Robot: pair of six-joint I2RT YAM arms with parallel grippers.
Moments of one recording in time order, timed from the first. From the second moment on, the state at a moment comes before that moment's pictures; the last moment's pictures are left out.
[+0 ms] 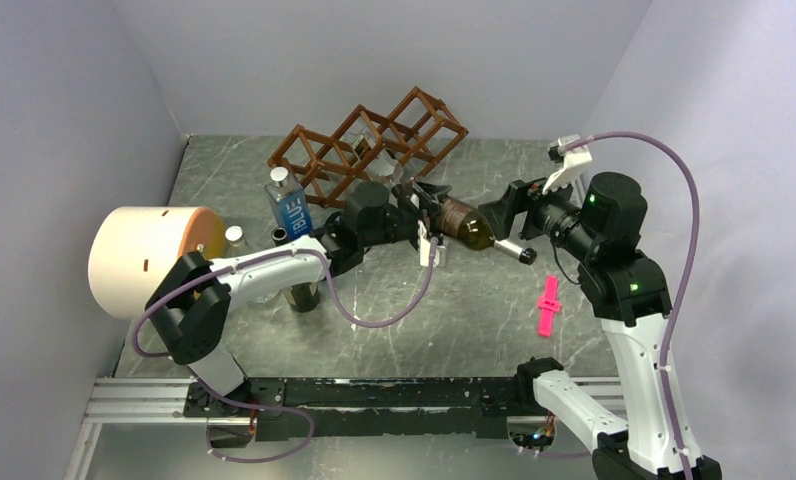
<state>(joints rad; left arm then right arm) -0.88 1.64 1.15 0.38 0.40 1.12 0.23 0.87 1.34 -0.74 -0.30 0.09</state>
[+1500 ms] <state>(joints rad) -0.80 1.60 1.15 0.35 0.45 1.50 0.40 1.05 1.29 -0.96 -0.32 0.00</state>
